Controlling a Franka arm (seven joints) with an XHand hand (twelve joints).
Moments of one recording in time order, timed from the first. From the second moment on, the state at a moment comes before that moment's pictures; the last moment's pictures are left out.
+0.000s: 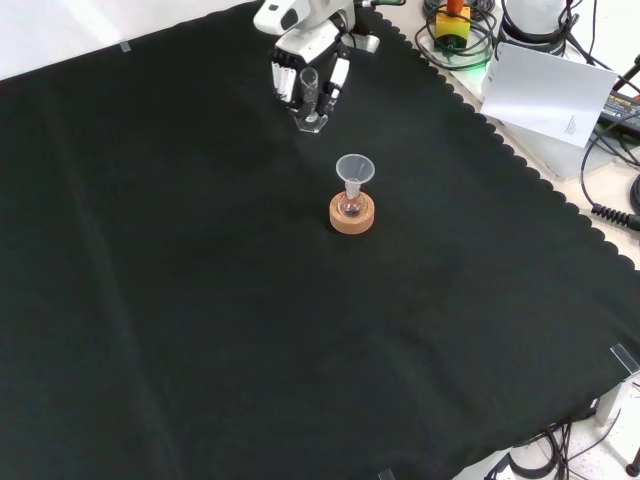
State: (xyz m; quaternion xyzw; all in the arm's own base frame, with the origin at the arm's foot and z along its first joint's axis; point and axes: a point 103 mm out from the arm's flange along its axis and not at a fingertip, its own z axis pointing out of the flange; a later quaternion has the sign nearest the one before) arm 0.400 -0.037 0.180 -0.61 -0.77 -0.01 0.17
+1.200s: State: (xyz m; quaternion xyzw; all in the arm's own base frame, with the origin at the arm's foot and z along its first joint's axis) arm 0.370 -0.005 0.172 -0.58 -0.79 0.15 0.16
